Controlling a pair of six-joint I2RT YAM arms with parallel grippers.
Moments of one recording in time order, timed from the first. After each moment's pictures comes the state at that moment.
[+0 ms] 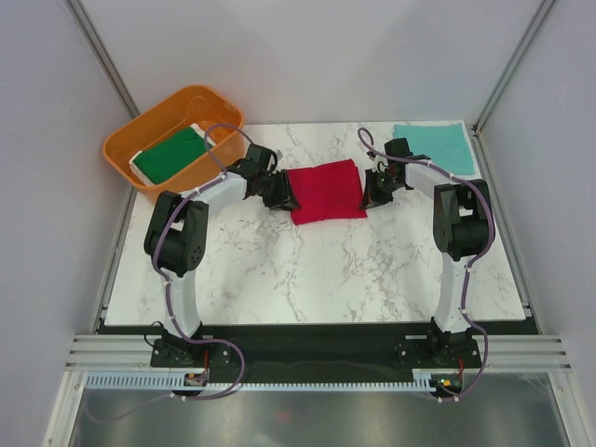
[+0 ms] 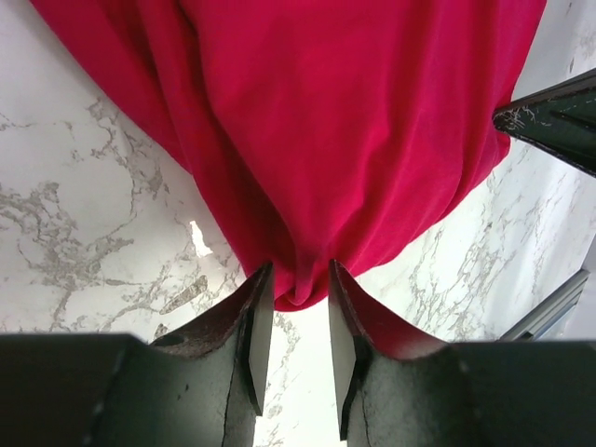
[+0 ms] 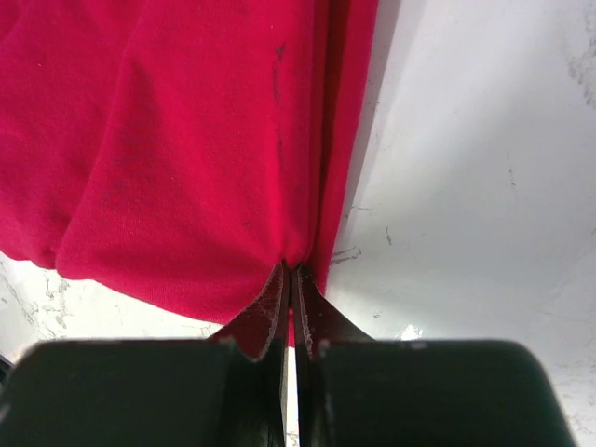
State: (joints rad) left arm -0.38 2.01 1.42 -0.36 0.39 -0.55; right arm 0.16 2.12 1.52 -0.56 -0.43 0.14
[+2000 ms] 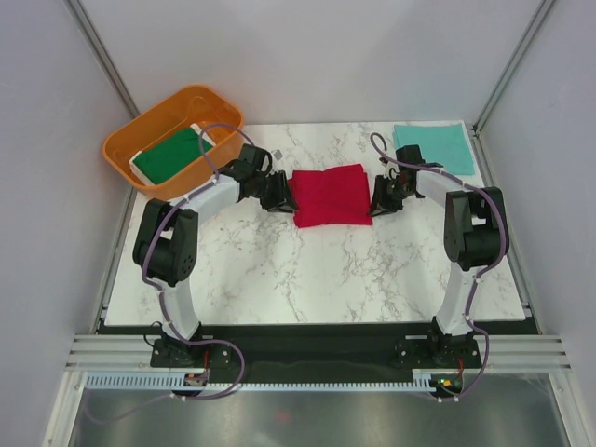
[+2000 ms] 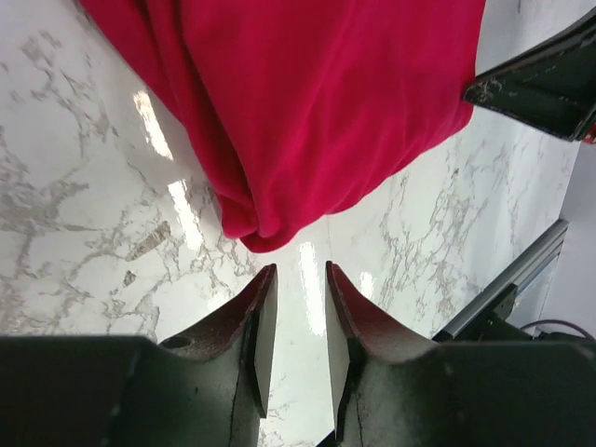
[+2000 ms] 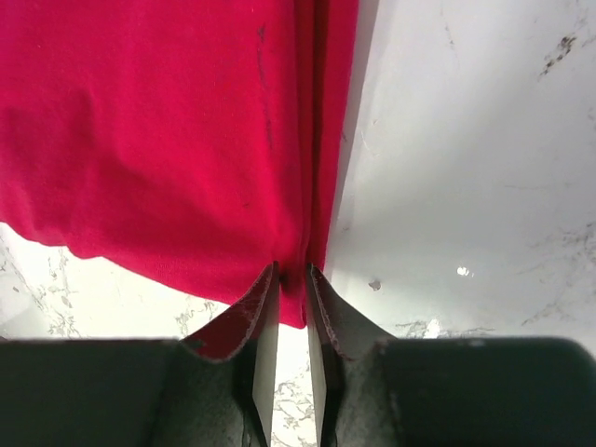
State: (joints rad) left arm -0.37 1.91 1.39 -0.41 0.47 -0.50; right arm 0.11 2.00 1.36 -0.53 -0.42 0.19
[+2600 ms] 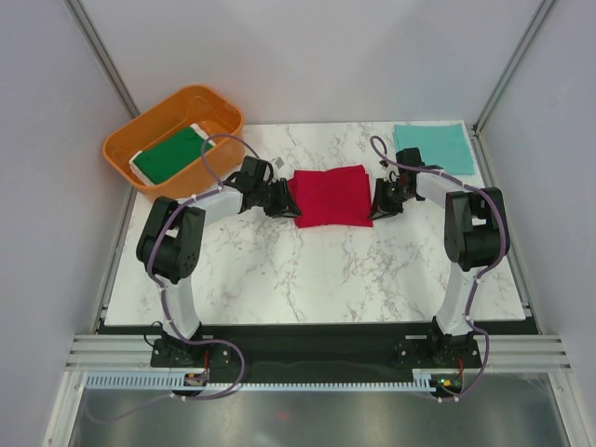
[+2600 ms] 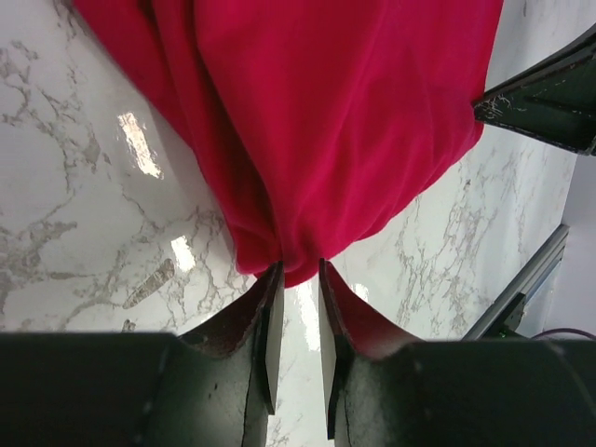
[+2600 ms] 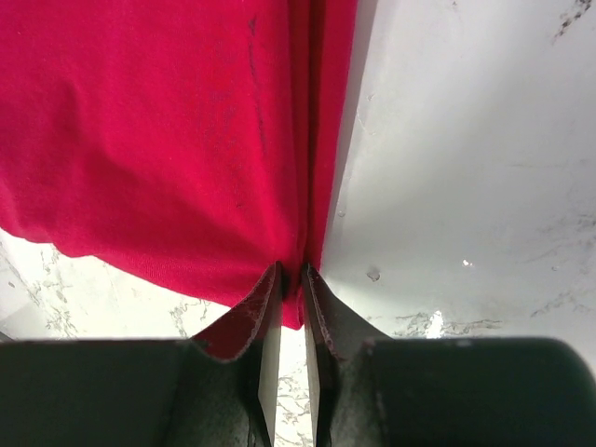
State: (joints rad) left arm -0.38 1.92 1.22 -0.16 0.51 -0.54; right arm 0.11 1.99 1.33 -0.53 -0.42 0.20
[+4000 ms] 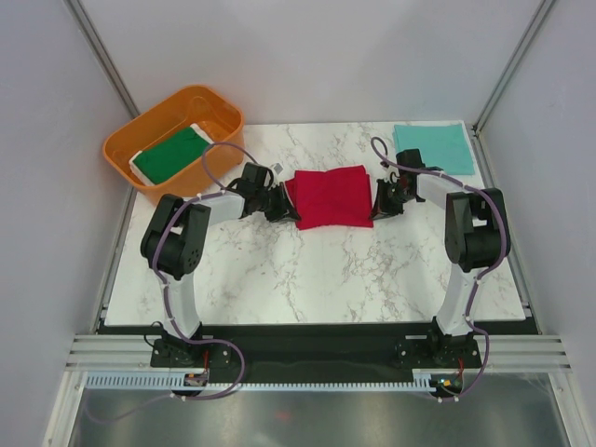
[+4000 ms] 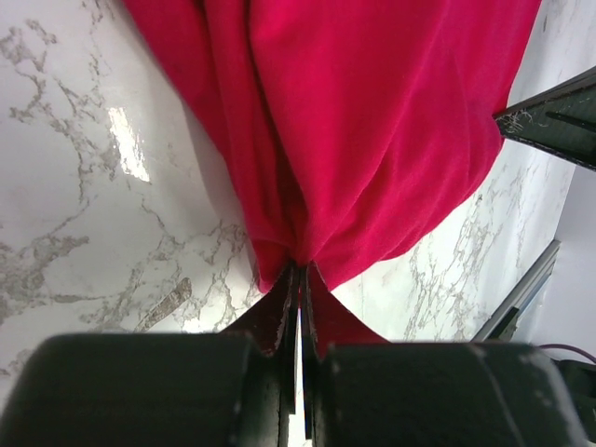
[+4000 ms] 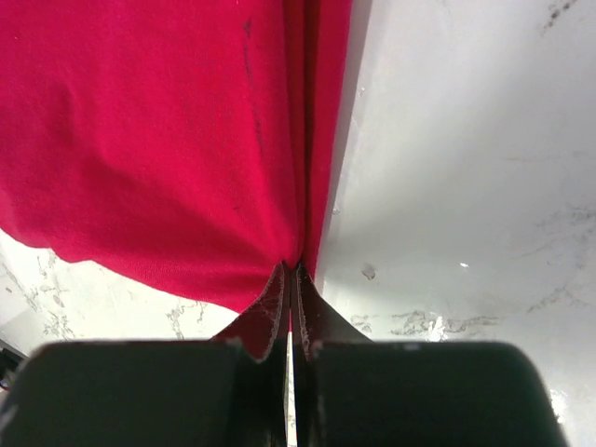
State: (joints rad) left arm -0.38 1.97 1.17 -0.04 0.51 -0.60; right arm 0.11 1.98 1.31 -0.51 -0.41 0.21
